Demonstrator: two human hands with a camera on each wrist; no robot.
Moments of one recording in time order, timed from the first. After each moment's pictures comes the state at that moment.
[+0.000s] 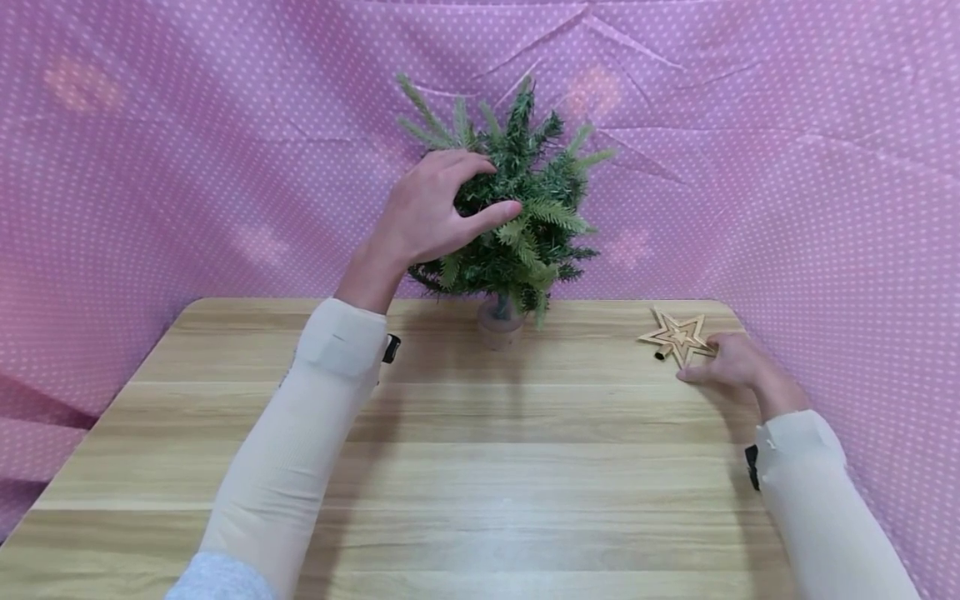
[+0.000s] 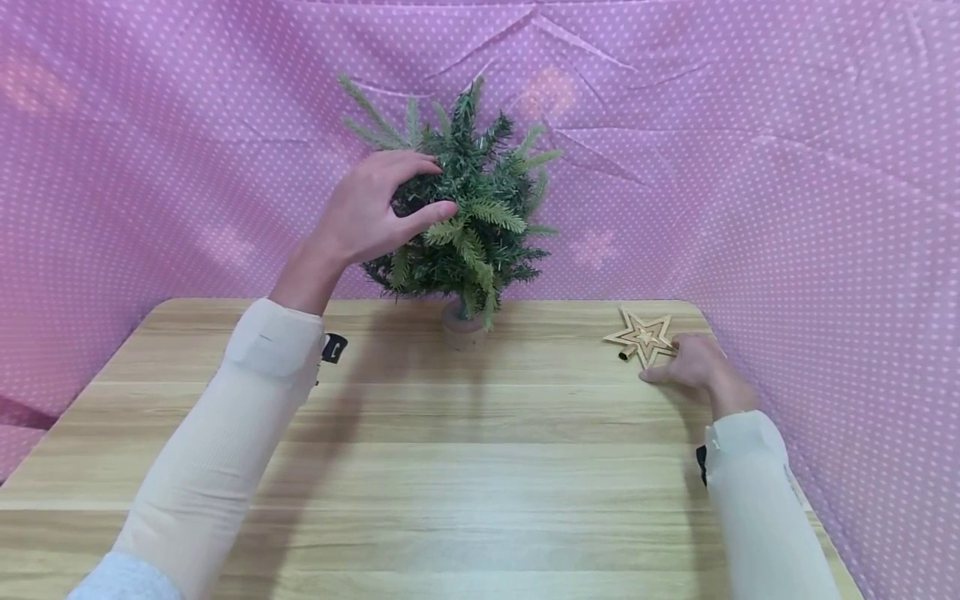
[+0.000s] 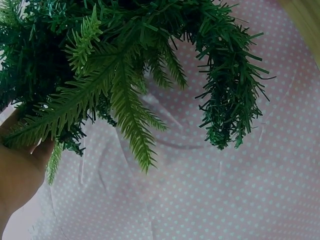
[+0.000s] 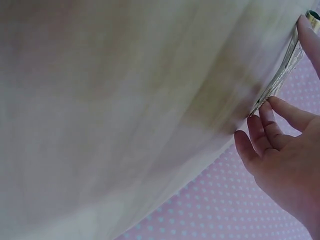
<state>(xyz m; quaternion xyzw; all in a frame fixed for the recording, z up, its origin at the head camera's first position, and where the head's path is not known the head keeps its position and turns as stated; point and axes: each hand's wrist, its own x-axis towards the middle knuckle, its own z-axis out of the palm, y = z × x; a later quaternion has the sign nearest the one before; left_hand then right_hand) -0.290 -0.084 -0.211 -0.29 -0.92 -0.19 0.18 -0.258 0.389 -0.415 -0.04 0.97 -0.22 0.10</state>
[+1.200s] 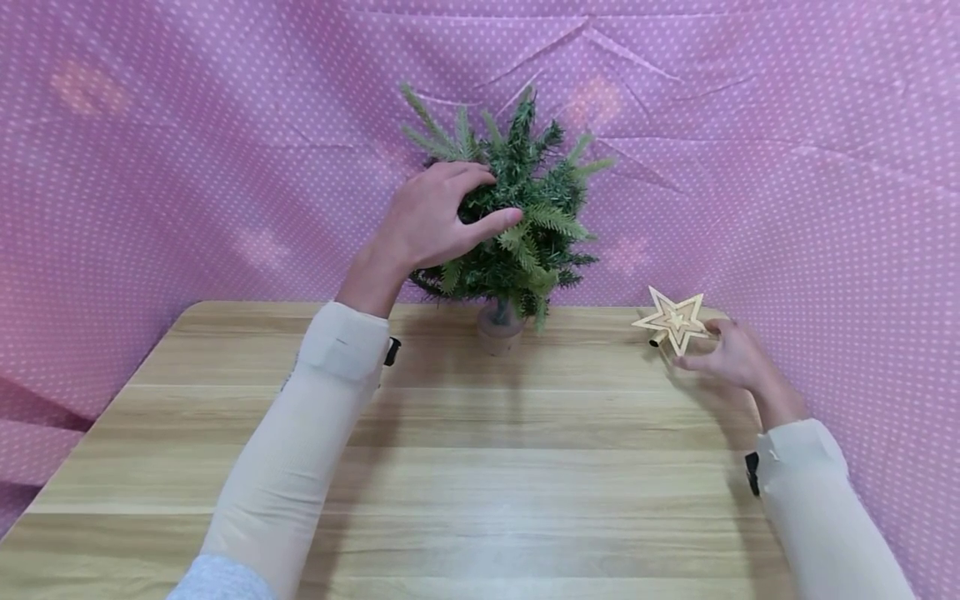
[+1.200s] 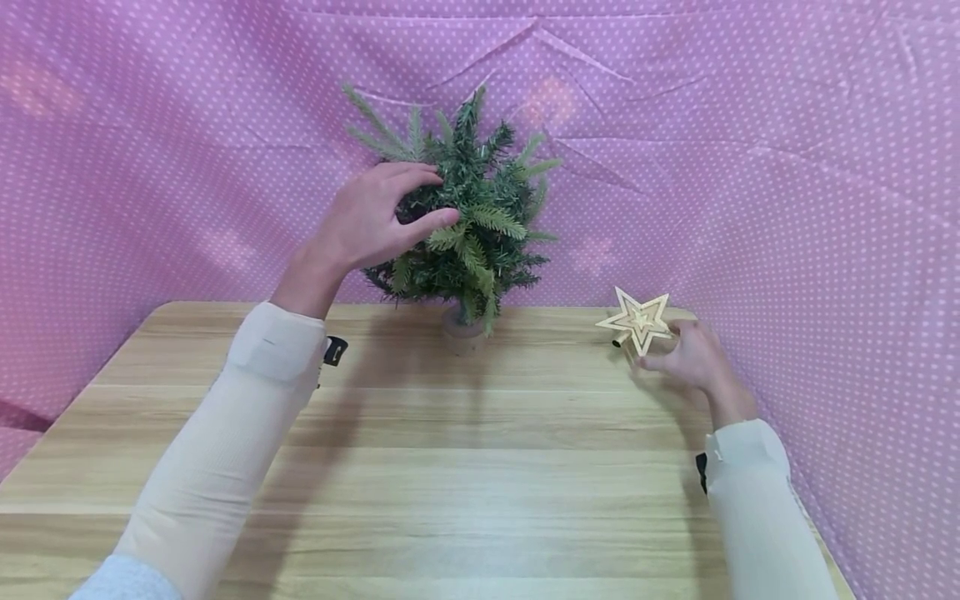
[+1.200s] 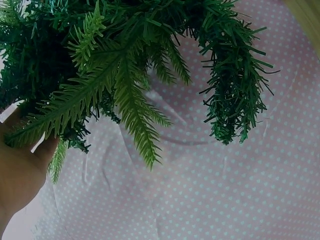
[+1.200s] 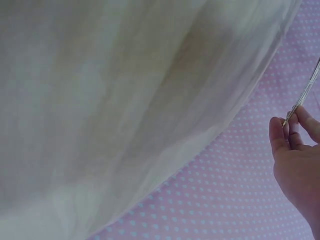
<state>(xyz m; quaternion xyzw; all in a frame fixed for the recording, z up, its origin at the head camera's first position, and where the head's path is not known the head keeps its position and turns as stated) -0.287 -0.083 -0.209 -0.27 -0.94 -0.15 0.16 -0.263 0.379 -0.403 -0.06 0.97 -0.23 -0.03</state>
